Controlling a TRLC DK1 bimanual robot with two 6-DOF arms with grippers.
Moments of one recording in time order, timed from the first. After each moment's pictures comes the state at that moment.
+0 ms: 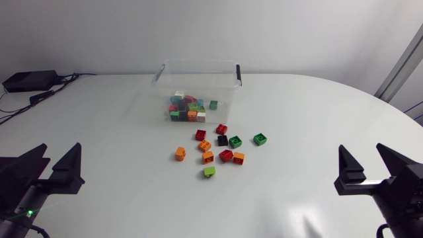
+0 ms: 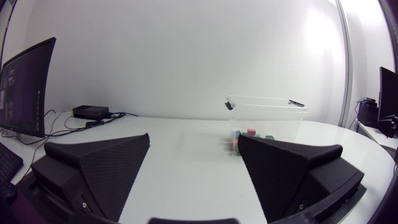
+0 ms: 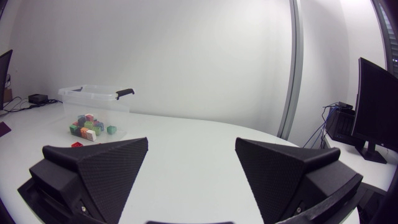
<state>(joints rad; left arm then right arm) 0.08 0.06 0.04 -0.02 0.07 -0.02 -0.04 0.06 0.03 -0.02 0.01 -0.09</state>
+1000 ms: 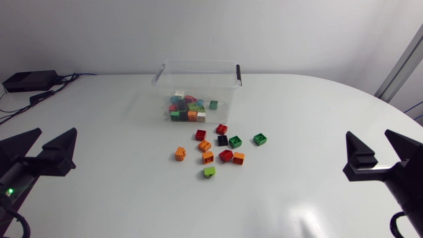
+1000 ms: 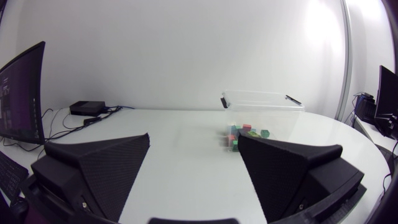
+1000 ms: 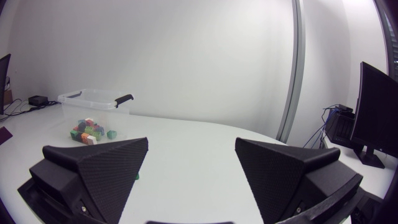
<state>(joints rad) 0.04 0.34 0.30 -0.14 0.07 0.00 -0.04 0.26 0.19 -0.02 0.01 -0.09</state>
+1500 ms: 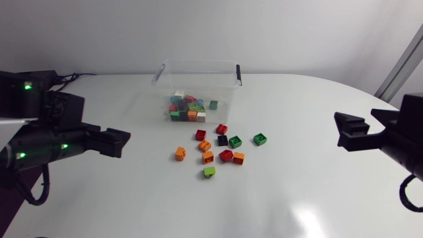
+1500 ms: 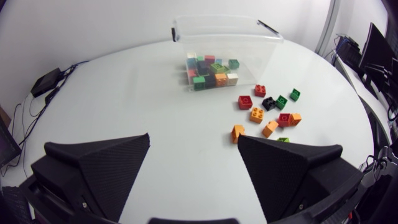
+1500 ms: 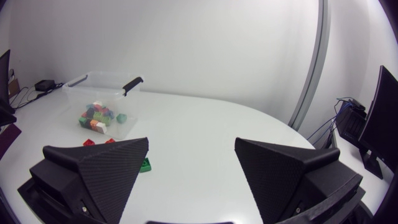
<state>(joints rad) -0.30 1.00 0.69 -0.41 -0.03 0.00 0.08 0.65 0.51 -0.19 0.08 -0.07</state>
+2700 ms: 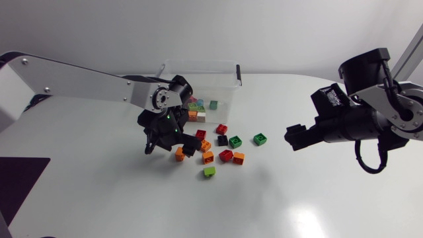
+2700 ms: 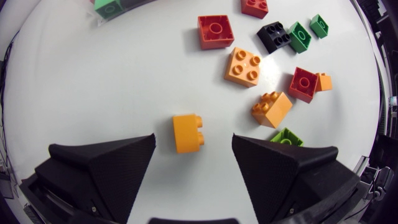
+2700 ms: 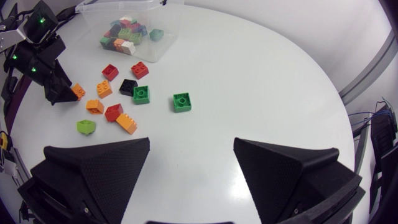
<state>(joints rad) -0.51 2.03 1.36 -0.70 0.00 -0.13 0.21 1.26 0.83 -0.49 -0.02 -0.10</state>
